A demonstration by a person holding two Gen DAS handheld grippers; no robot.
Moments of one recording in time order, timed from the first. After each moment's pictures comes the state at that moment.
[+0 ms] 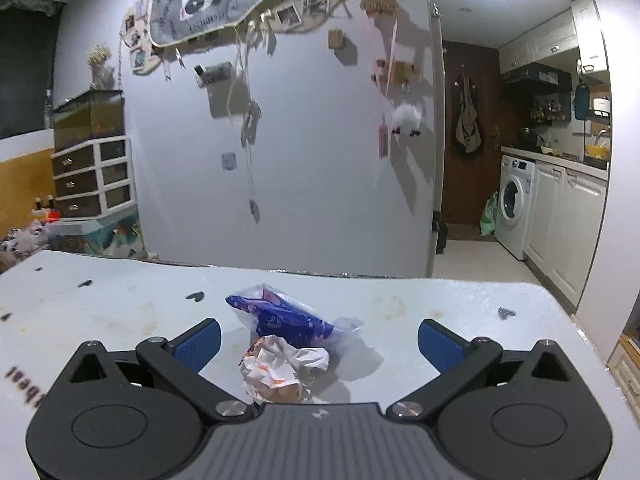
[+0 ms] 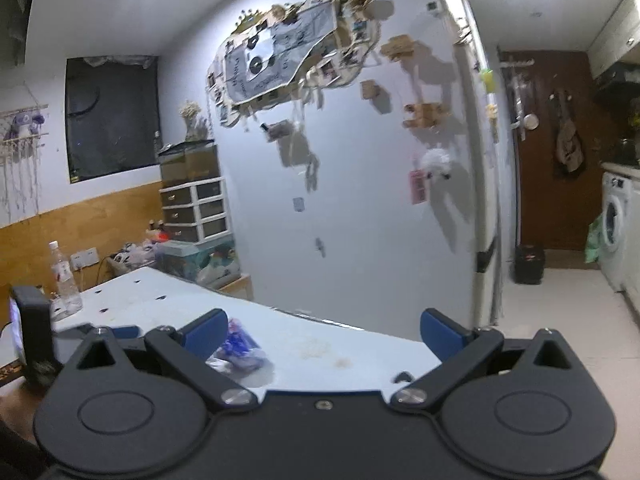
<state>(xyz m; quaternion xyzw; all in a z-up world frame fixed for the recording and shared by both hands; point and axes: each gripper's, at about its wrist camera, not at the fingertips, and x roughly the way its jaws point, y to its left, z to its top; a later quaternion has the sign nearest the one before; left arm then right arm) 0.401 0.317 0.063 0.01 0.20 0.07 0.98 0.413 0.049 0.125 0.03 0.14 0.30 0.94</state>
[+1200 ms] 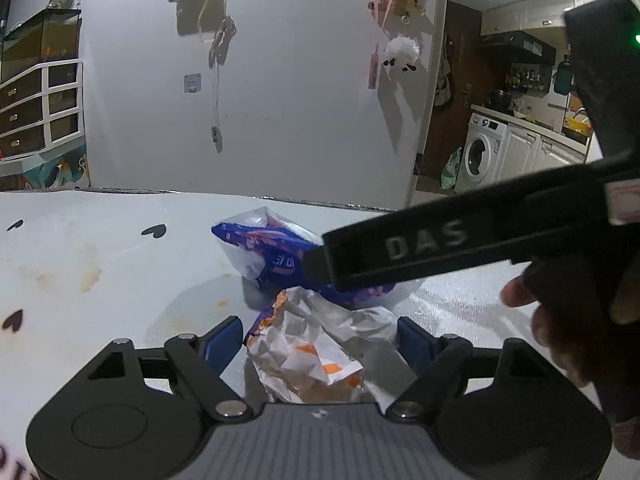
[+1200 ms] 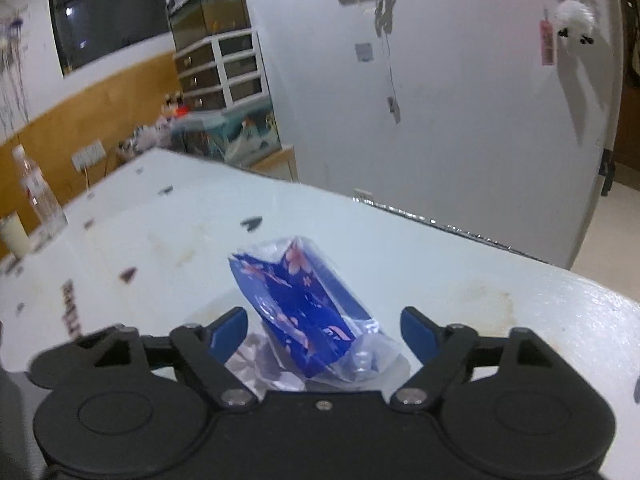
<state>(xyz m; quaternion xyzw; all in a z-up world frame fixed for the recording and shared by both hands) 0.469 0.390 0.006 -0.04 0.29 0.00 0.96 0.562 0.299 0.024 -0.04 0.33 0.35 0.88</state>
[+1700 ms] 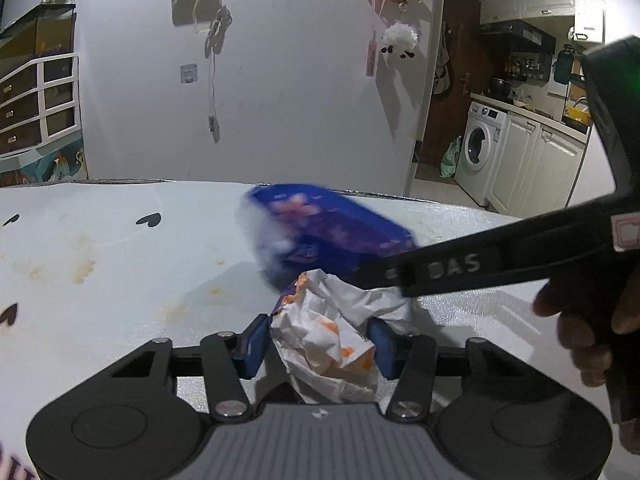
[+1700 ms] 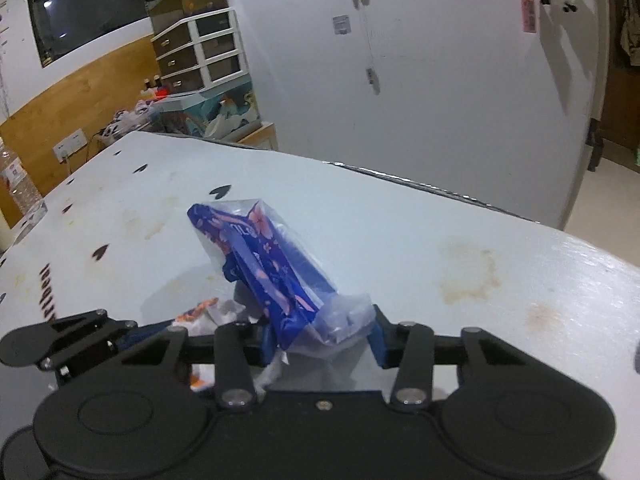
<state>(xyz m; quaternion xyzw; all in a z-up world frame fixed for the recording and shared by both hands) 0.470 0.388 0.001 -0.03 0.30 -0.01 0.95 0.567 0.278 0.002 -0.04 0.36 0.32 0.88</state>
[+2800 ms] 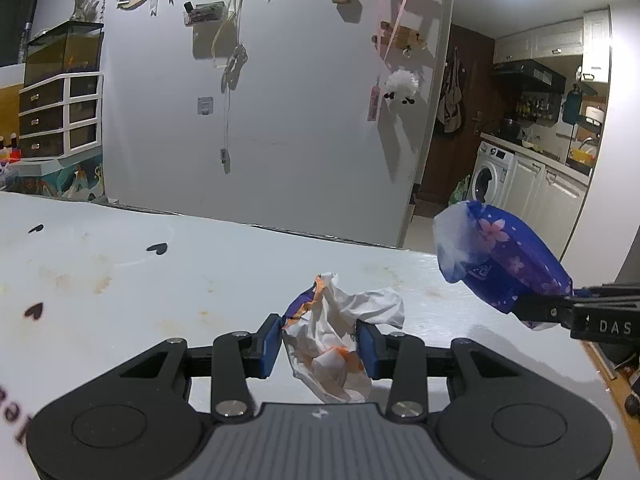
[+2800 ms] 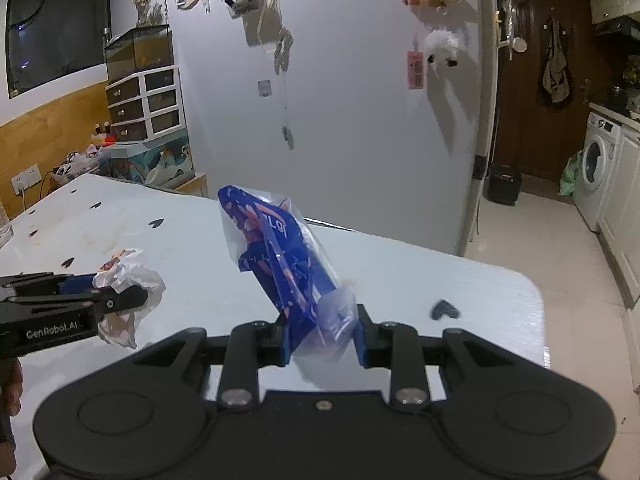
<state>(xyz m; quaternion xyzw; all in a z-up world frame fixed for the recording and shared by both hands) 0.432 0.349 0.044 -0.06 0.25 0.02 0.96 0.496 0.151 0.042 -0.04 0.28 0.23 0.93</state>
